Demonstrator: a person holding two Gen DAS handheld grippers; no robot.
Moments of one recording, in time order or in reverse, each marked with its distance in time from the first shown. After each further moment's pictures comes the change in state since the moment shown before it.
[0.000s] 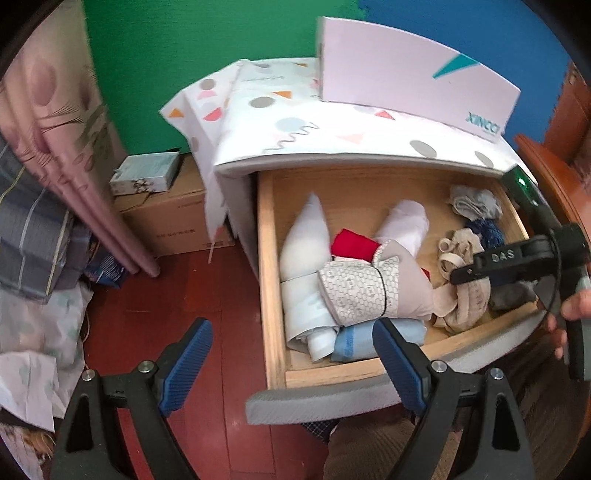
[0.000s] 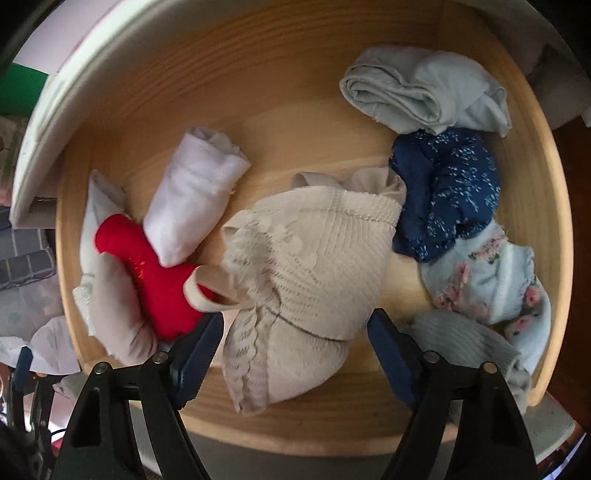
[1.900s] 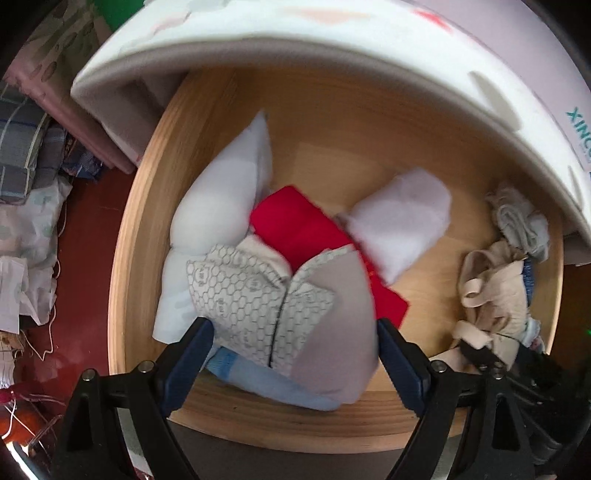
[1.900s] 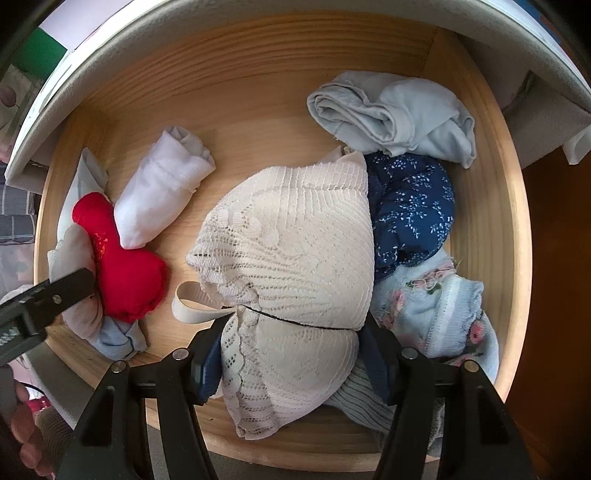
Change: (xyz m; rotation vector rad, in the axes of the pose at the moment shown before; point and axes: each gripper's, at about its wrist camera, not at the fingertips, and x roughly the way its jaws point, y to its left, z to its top) left arm 0.126 -0.070 0.054 -0.324 0.406 0.034; right arm 0.026 -0.054 -0.002 -0.159 -0.098 -0.077
